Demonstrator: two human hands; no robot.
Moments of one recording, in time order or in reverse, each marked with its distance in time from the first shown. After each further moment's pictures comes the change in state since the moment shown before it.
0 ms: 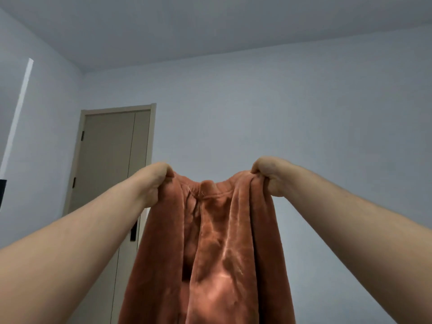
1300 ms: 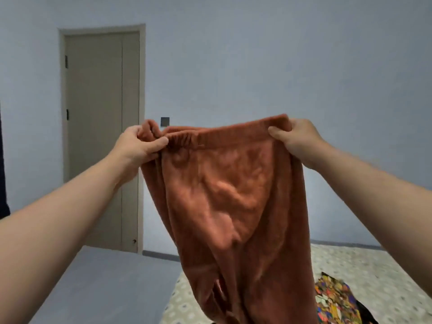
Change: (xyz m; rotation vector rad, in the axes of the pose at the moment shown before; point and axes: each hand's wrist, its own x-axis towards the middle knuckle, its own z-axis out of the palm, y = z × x) left_hand -0.066 -0.130 -0.031 -0.029 -0.107 0.352; right_hand -0.066 0.129 -0.075 -0.294 0.140 -0.509
